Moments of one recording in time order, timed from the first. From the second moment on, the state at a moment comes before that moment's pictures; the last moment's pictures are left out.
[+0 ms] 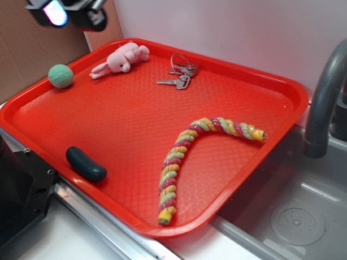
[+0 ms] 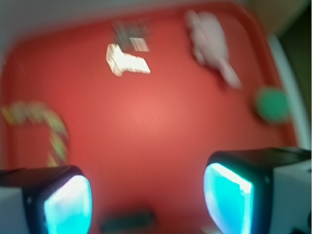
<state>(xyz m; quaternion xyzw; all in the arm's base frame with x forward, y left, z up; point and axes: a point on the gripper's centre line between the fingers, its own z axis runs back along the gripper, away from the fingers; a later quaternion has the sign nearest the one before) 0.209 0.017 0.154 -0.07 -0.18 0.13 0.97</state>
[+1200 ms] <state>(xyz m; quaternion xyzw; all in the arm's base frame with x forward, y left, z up) 0.320 -0.004 0.056 -0.09 -0.13 0.19 0.97</state>
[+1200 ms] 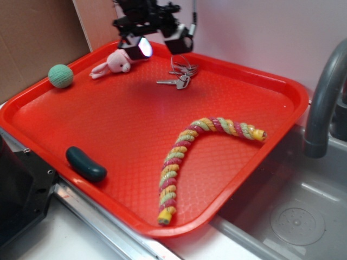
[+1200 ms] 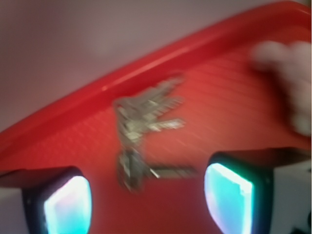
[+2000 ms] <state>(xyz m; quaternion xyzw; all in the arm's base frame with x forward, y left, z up) 0.318 -0.007 0.039 -0.06 -0.09 0.19 0.98</state>
